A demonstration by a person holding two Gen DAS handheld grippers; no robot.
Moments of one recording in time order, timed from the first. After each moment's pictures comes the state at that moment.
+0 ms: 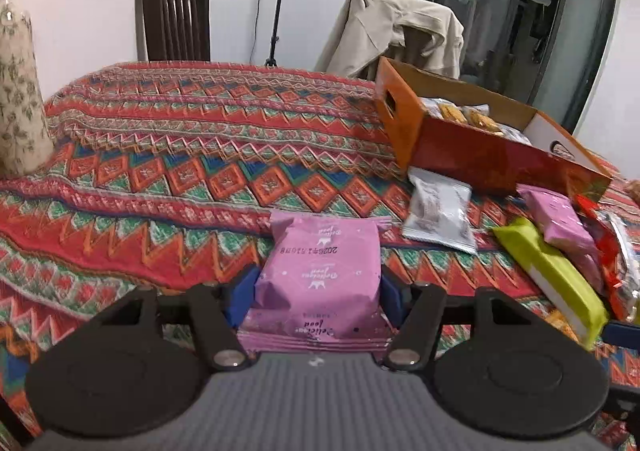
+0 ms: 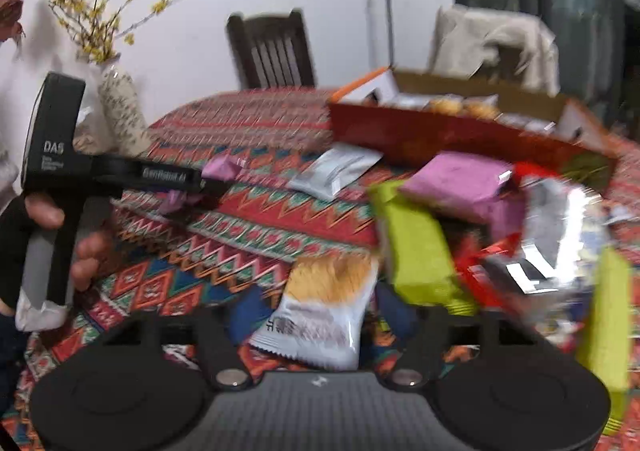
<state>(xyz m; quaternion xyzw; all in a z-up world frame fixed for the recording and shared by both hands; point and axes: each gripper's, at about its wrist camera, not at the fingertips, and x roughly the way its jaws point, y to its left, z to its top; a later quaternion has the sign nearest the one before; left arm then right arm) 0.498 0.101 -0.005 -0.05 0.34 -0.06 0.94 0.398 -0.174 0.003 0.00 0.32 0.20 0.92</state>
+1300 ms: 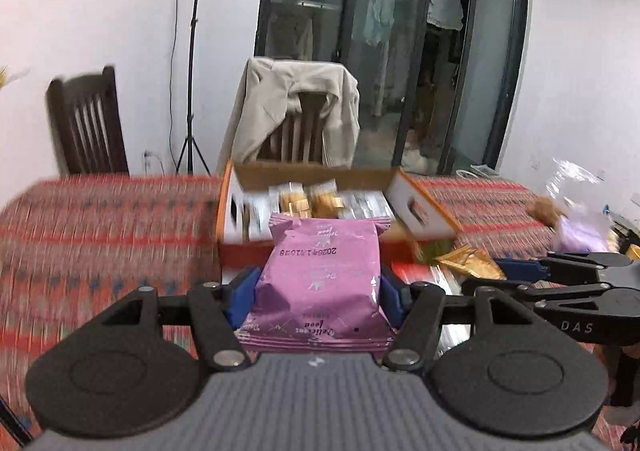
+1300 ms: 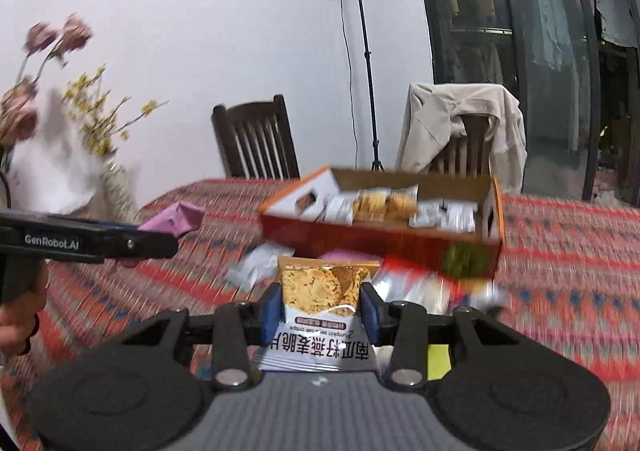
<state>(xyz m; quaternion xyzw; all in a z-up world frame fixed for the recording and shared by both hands) 0.465 -0.024 0.117 0.00 0.25 -0.16 0.96 0.401 -0.301 0.073 0.02 0.23 0.22 0.95</state>
